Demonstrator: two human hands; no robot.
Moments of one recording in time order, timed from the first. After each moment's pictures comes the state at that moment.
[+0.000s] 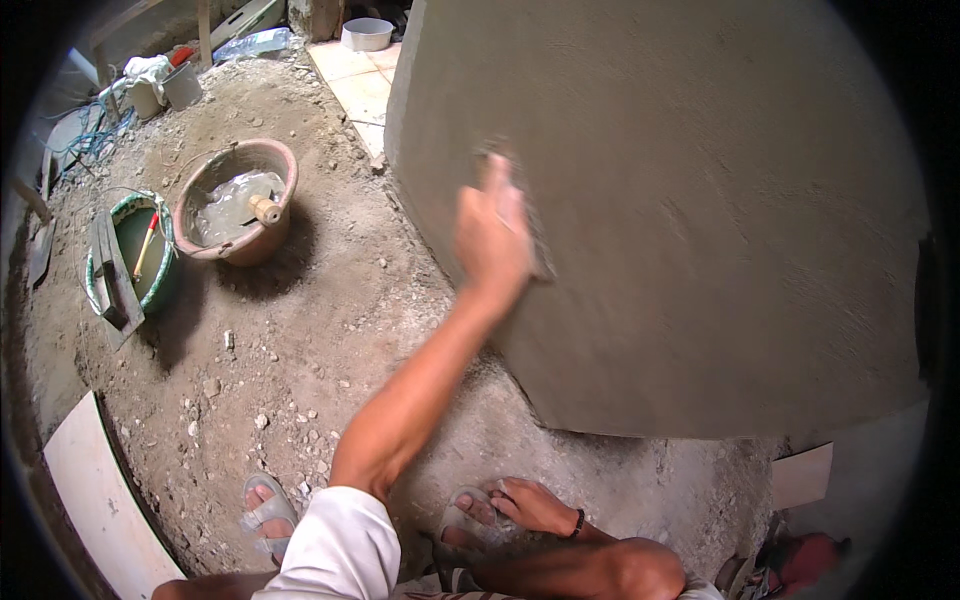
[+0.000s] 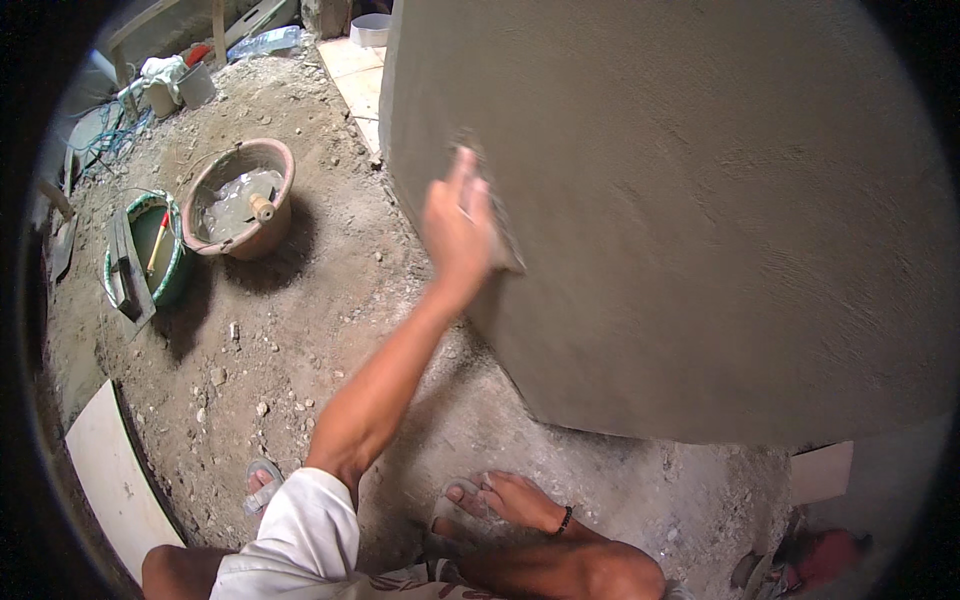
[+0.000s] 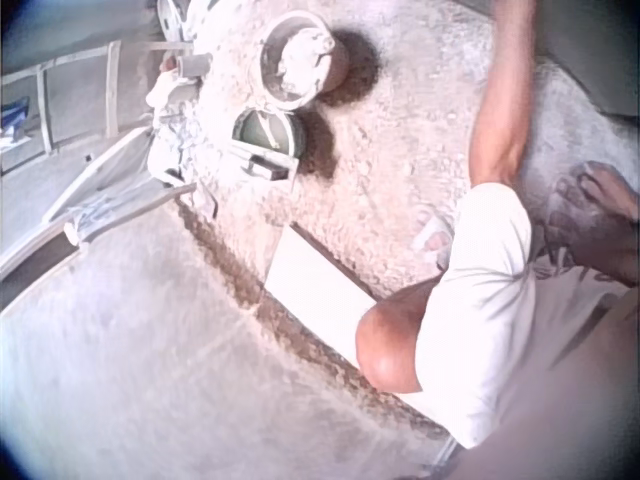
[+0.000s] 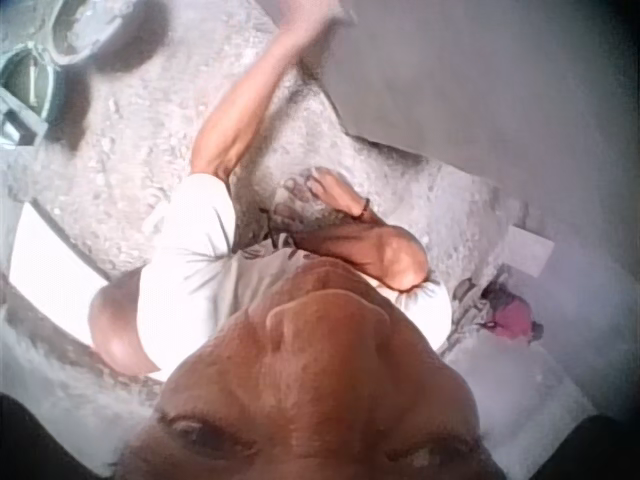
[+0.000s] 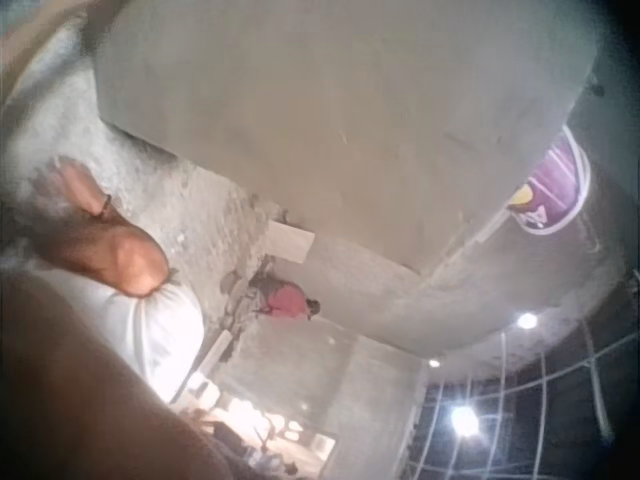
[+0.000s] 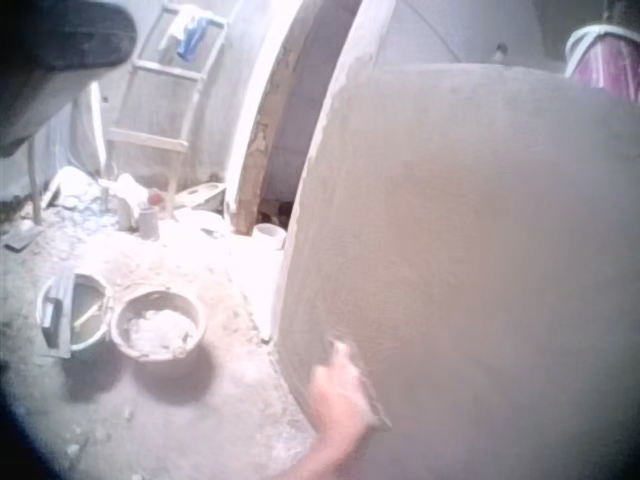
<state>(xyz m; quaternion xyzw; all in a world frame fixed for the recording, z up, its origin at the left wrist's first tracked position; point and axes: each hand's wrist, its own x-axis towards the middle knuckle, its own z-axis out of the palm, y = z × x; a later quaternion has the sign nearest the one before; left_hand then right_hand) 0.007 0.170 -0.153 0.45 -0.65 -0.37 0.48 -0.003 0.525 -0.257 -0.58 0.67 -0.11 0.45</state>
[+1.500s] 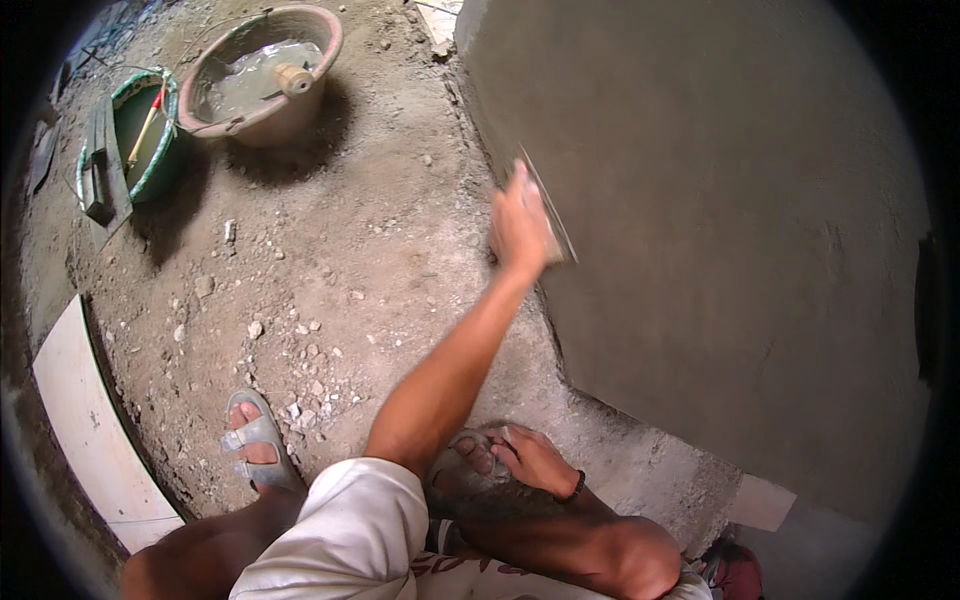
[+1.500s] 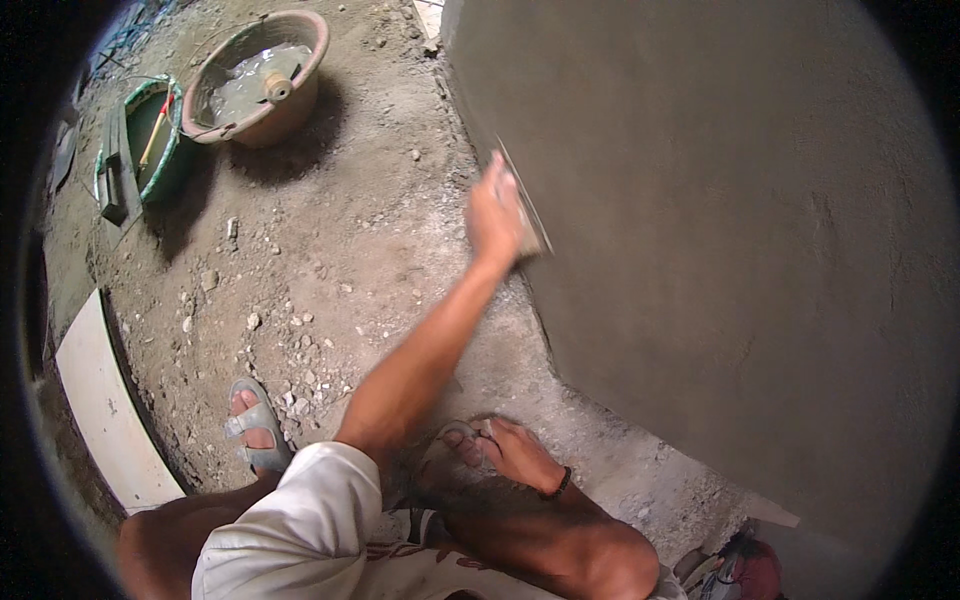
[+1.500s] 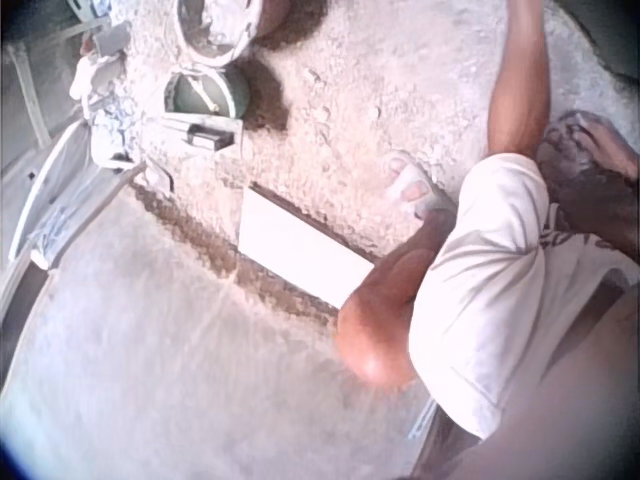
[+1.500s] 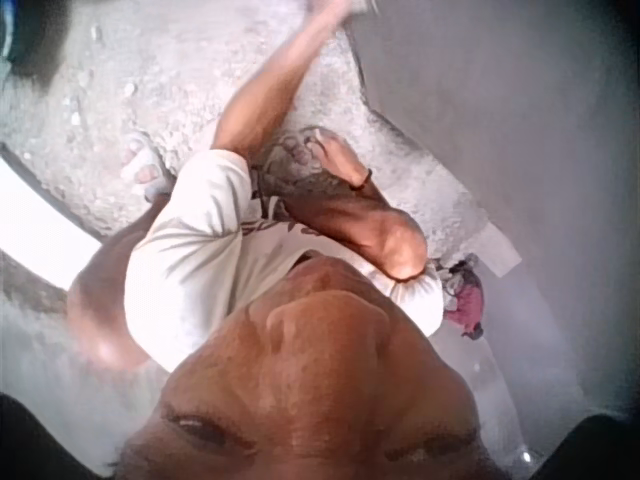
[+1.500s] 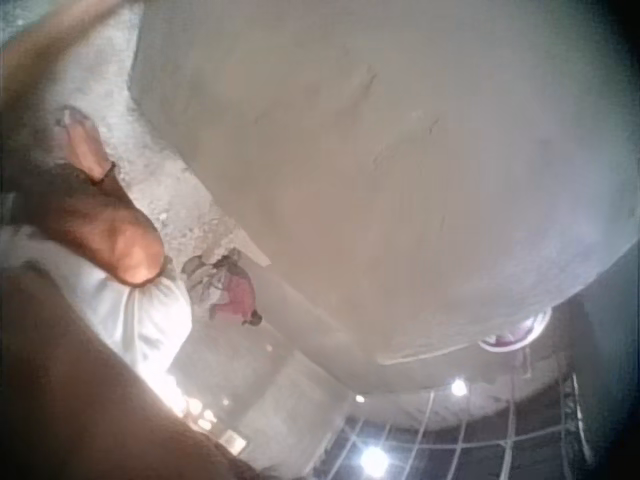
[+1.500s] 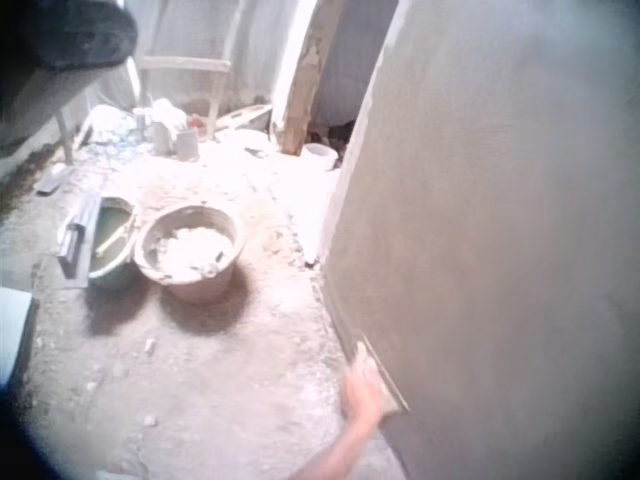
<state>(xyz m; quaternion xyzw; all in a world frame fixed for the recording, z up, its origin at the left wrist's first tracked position) -0.006 0.196 -0.310 0.57 -0.47 -0.55 0.39 -0.001 0.500 -0.263 -0.57 0.64 -0.08 0.50</state>
